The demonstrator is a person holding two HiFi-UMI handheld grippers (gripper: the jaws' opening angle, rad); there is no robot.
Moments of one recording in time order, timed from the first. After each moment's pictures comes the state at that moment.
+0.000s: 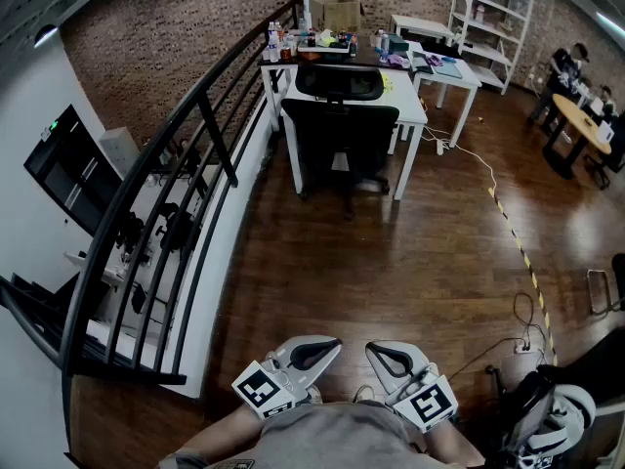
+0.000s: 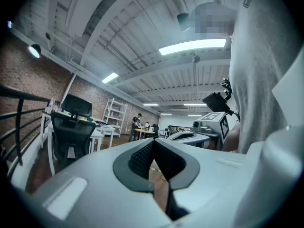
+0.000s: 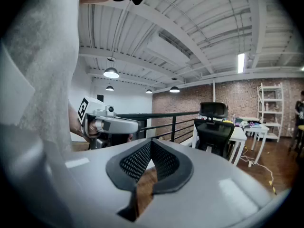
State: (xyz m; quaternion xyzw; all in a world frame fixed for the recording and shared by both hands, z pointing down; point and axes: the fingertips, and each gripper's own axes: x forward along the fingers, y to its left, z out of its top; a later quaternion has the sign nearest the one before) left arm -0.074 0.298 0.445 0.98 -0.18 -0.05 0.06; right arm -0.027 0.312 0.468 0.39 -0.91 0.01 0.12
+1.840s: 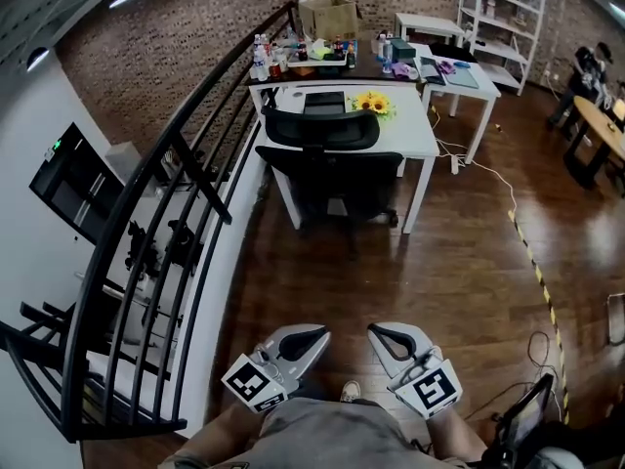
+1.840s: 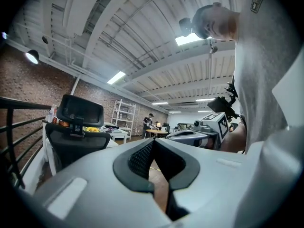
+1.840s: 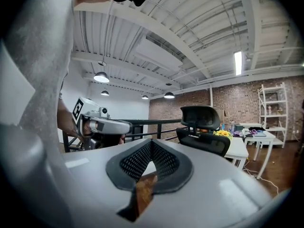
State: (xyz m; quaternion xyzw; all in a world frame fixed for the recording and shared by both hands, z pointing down) left arm 0.006 -0.014 0.437 0.97 -0.22 -0.02 0.05; right arm 0.074 -0.009 0.457 0.39 -0.92 0.00 0.08
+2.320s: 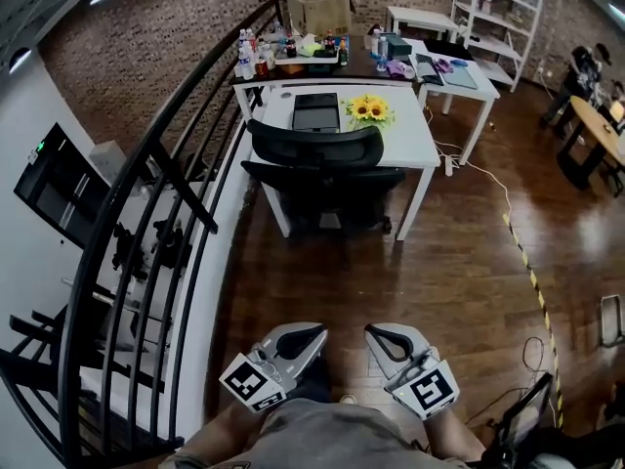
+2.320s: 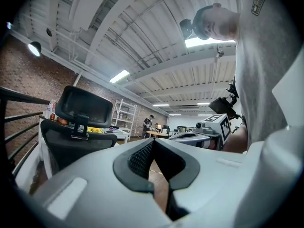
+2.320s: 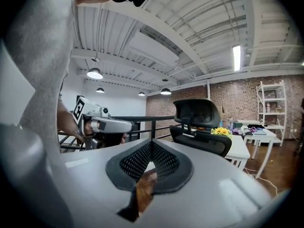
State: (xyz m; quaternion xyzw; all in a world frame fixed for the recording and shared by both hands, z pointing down) left arm 0.004 -0.125 0.445 0.97 -0.21 -0.04 0.07; right arm 0.071 -0.113 0.466 0.40 -0.91 0.01 0.10
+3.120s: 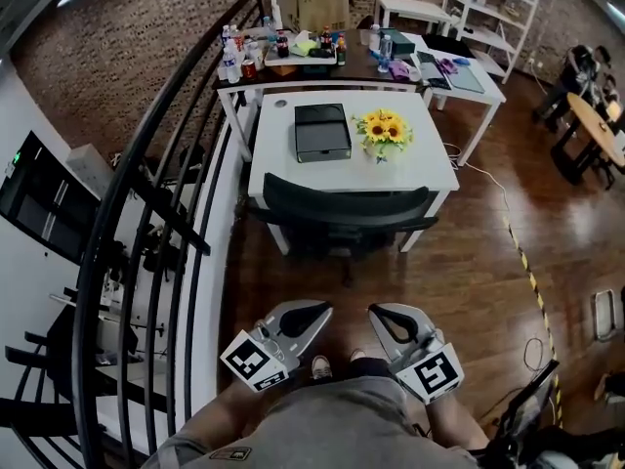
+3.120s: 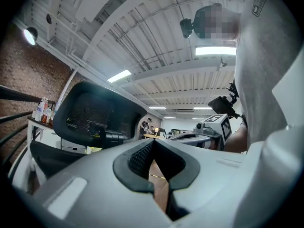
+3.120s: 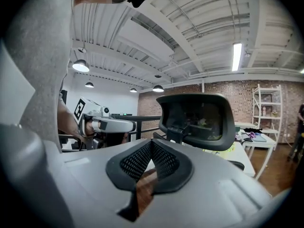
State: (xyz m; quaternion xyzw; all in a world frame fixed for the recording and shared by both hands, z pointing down) left arm -0.045 -0.343 0.416 0.98 -0.16 -0.06 0.07; right arm 0.019 -0.323 0.433 0.45 -0.89 0.01 0.11
